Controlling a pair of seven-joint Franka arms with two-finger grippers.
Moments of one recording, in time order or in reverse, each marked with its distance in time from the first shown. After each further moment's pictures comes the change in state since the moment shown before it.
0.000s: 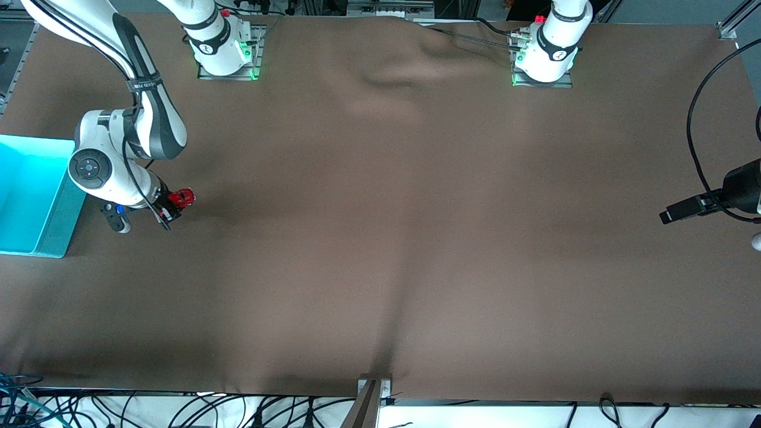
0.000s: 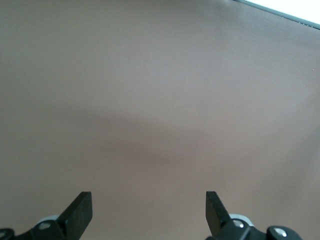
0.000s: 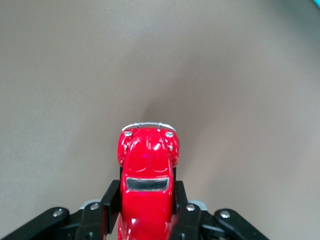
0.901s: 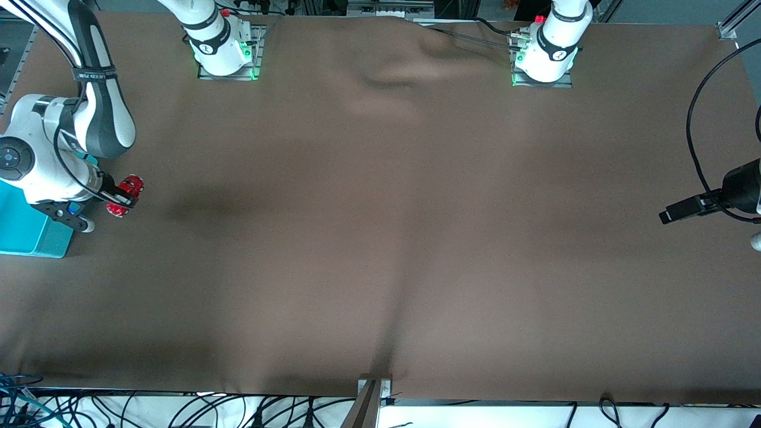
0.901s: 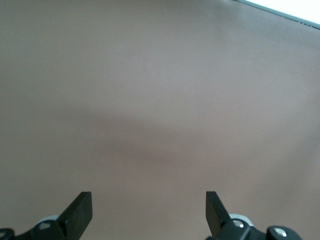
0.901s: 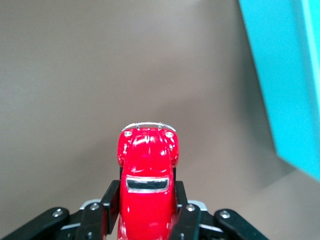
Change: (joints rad) left arm 0.000 0.000 -0.001 0.000 0.000 0.000 0.000; right arm -0.006 -0.054 -0.177 0.054 0.000 -0.079 -0.702
